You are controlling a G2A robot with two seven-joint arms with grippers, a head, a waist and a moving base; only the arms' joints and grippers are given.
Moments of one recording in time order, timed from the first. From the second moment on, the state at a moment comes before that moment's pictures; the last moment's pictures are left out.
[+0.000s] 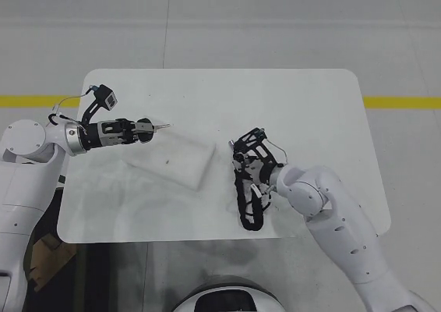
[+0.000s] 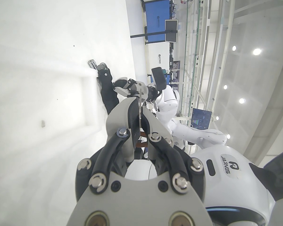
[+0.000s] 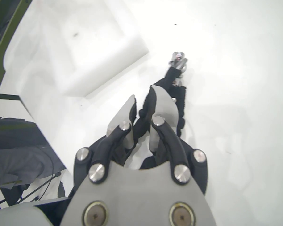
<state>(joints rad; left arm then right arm) 0.93 -0.84 -1.28 -1.27 -0.54 -0.18 -1.29 -1.21 -1.26 1.06 -1.75 -0.90 -0.18 0.84</state>
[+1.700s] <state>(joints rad) 0.93 -0.84 -1.28 -1.27 -0.54 -0.18 -1.29 -1.24 -1.38 1.17 -1.71 -1.34 -0.11 0.73</state>
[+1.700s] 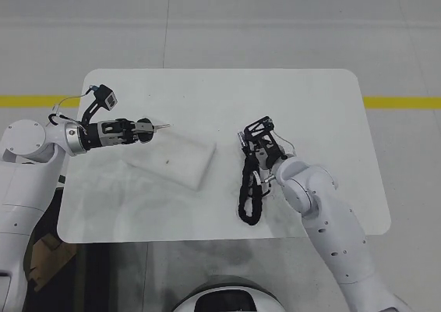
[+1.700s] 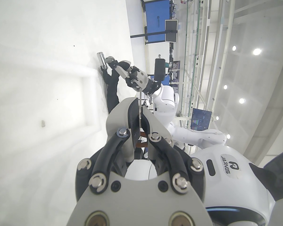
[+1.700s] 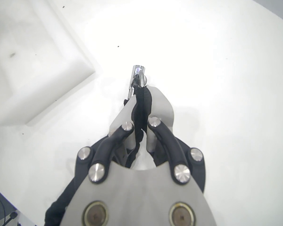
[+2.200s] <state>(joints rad) 0.93 -0.84 -1.28 -1.27 -0.54 -0.18 -1.29 -1.38 -1.40 1.04 -1.78 -1.59 -0.16 0.75</state>
